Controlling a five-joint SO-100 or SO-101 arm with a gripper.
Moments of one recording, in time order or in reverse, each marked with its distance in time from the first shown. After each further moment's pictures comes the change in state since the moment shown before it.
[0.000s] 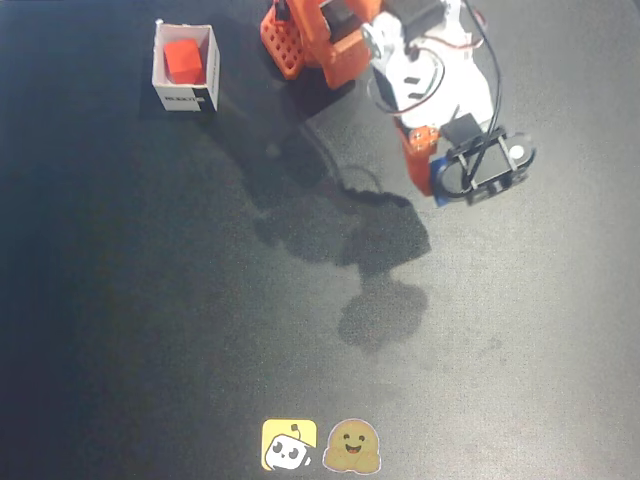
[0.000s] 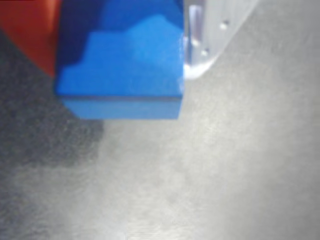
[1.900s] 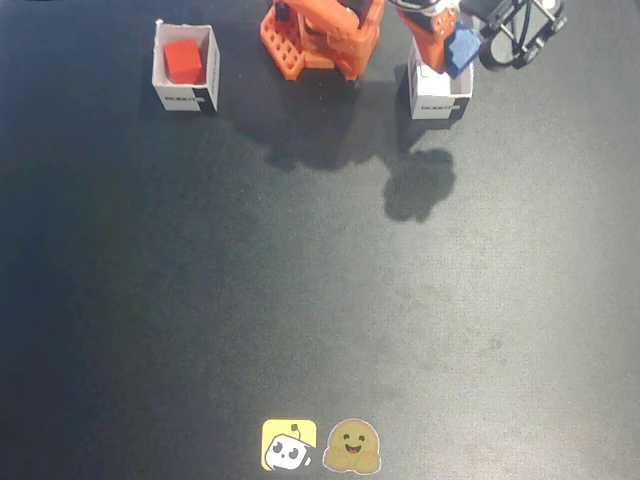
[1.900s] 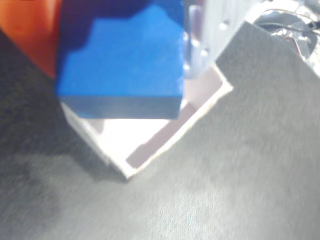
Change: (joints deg) arm -33.6 21.8 6.2 23.8 9.5
